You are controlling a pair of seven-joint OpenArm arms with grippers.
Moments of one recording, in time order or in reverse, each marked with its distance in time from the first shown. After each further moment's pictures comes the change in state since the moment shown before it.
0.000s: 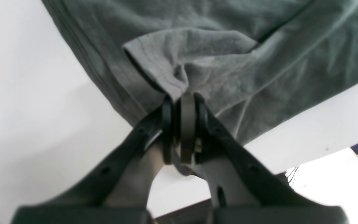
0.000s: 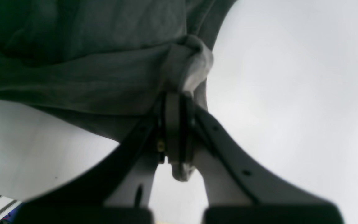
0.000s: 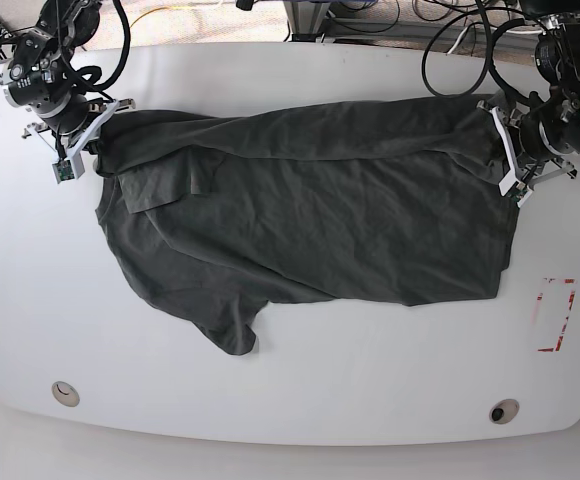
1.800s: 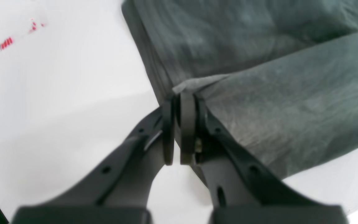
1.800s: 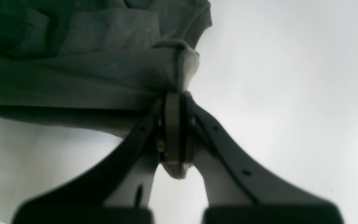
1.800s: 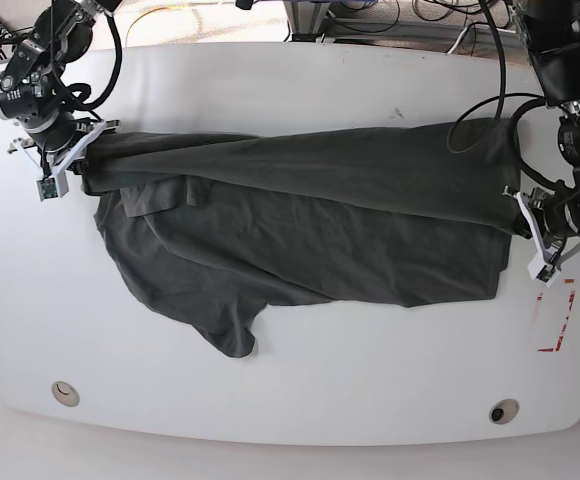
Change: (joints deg) left arm -23.0 -3.8 2.4 -20.5 0.2 0.0 -0.3; right arm 5.1 0.1 2.7 -0.3 -1.5 0.0 -0.2
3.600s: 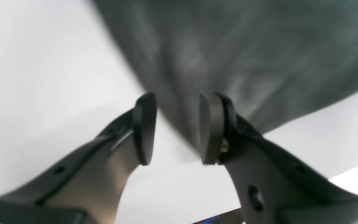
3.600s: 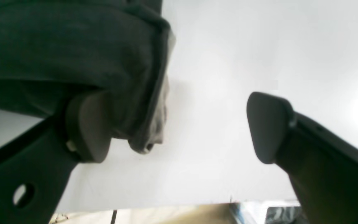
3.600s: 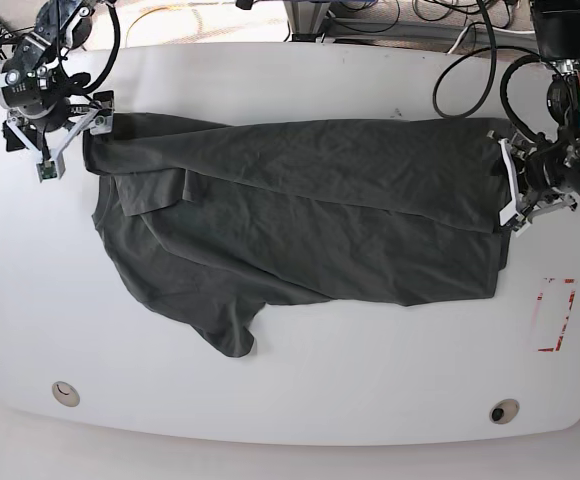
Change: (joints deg) left arm 12.5 -1.9 5.8 9.8 -0.5 0.0 1.7; right arm -2.4 -0.6 0.8 -0.6 -8.8 0.0 0.0
